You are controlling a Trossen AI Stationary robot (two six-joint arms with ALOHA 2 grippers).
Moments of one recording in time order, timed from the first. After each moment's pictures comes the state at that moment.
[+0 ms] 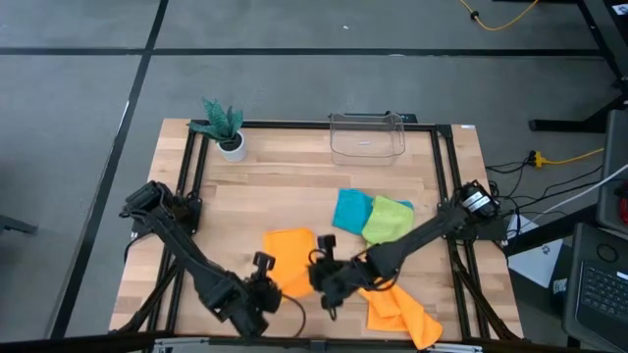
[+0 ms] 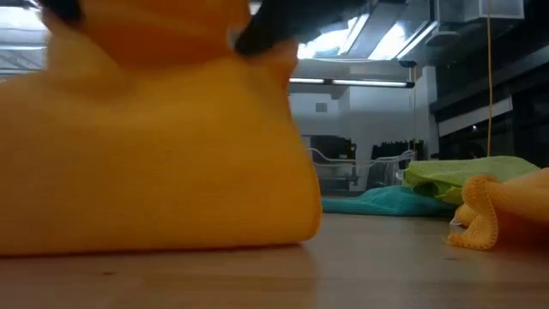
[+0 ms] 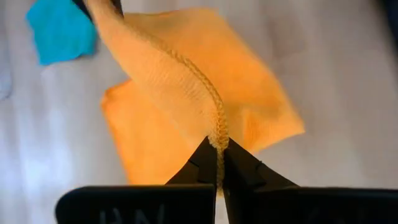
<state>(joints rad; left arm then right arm) -0.77 1.85 1.53 -1.05 -0.52 -0.43 0.50 1.98 1.50 -0.37 0.53 0.10</state>
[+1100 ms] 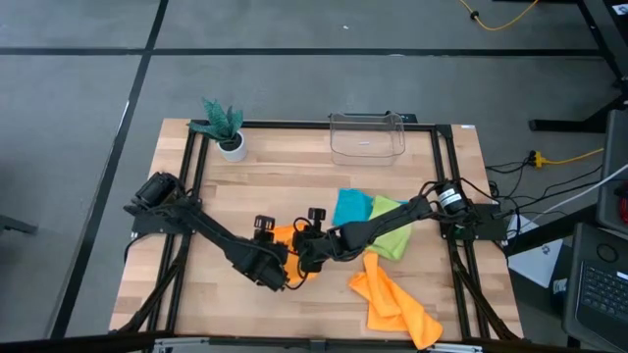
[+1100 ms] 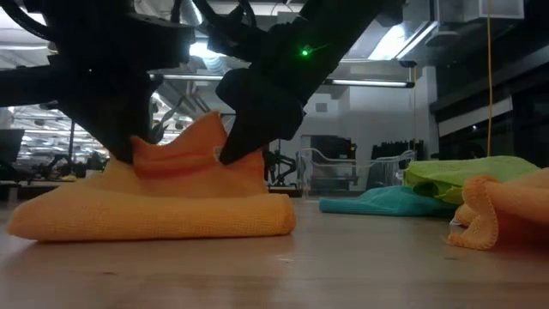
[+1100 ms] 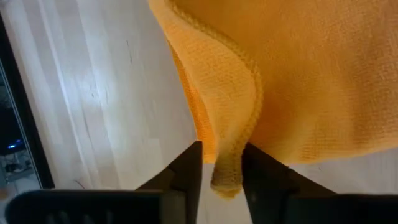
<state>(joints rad) -0.53 1.85 1.26 -1.09 -0.53 -0.42 0.30 2.13 1.50 -0.31 0.53 0.12</state>
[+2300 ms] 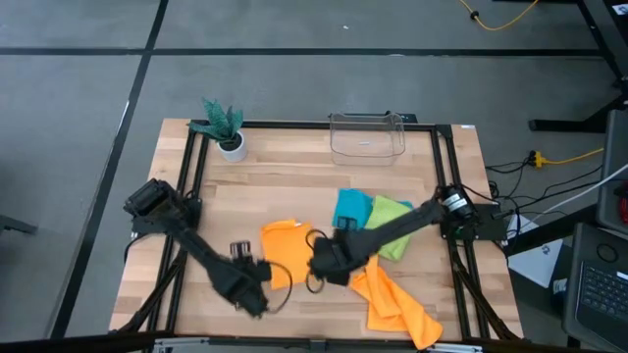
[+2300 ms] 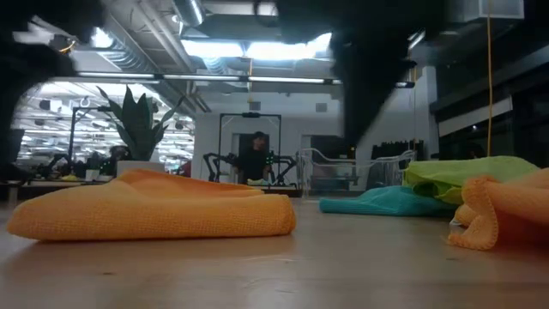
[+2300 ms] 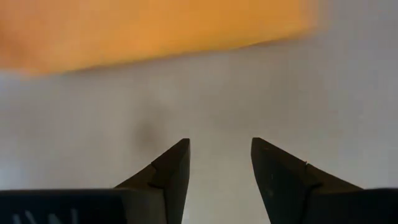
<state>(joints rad) -0.75 1.85 1.26 -1.00 -0.21 -0.93 0.42 2.11 1.76 -1.17 0.30 0.58</state>
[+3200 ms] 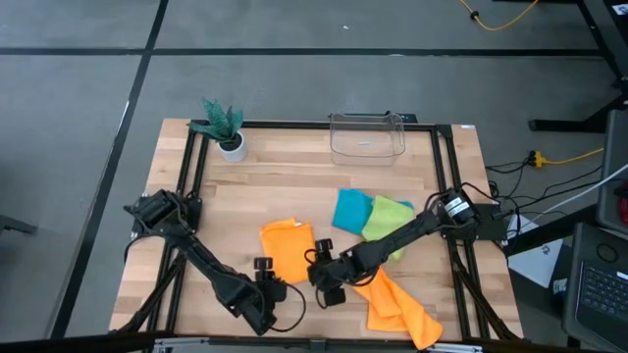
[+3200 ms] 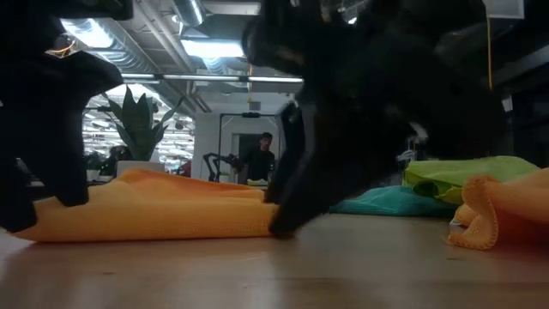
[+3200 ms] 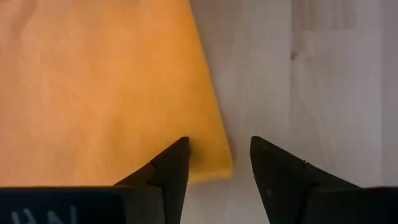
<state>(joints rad) -0.76 1.96 1.26 -0.65 -0.45 -0.75 0.44 2.11 1.35 -0.24 0.23 0.14</state>
